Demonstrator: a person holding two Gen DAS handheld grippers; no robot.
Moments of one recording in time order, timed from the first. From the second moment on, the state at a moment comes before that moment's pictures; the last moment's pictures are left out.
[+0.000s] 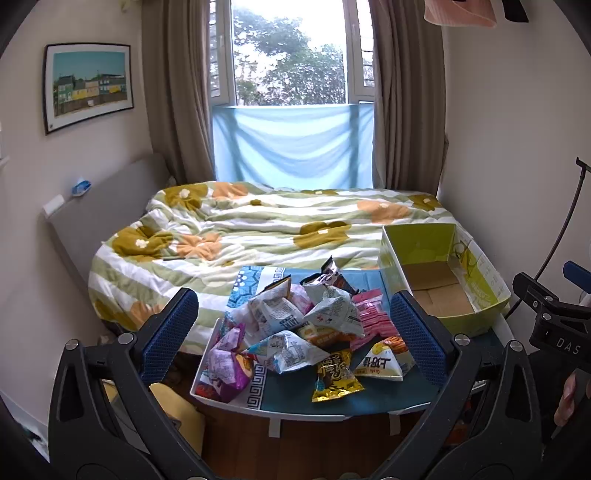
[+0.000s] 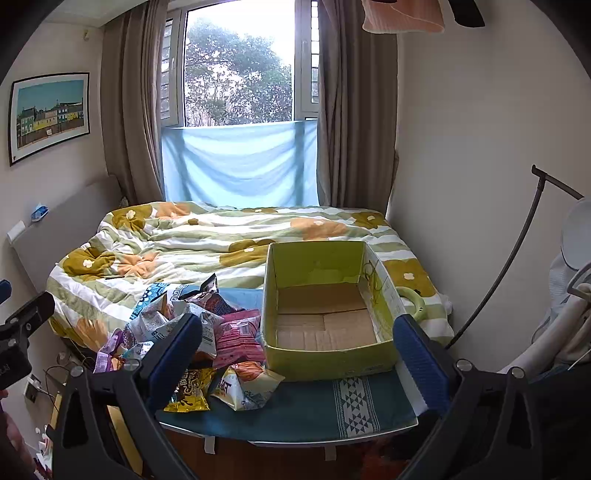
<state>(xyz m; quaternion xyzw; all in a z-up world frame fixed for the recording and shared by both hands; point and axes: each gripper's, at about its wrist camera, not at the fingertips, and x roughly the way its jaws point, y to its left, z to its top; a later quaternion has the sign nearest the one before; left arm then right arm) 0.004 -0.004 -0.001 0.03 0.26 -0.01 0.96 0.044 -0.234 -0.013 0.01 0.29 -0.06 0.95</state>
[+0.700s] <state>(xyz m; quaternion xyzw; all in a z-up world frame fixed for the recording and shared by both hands) 0.011 0.002 -0.006 0.03 0.27 -0.01 0.96 0.043 -0.220 -0.016 0.00 0.29 -0.05 0.95</state>
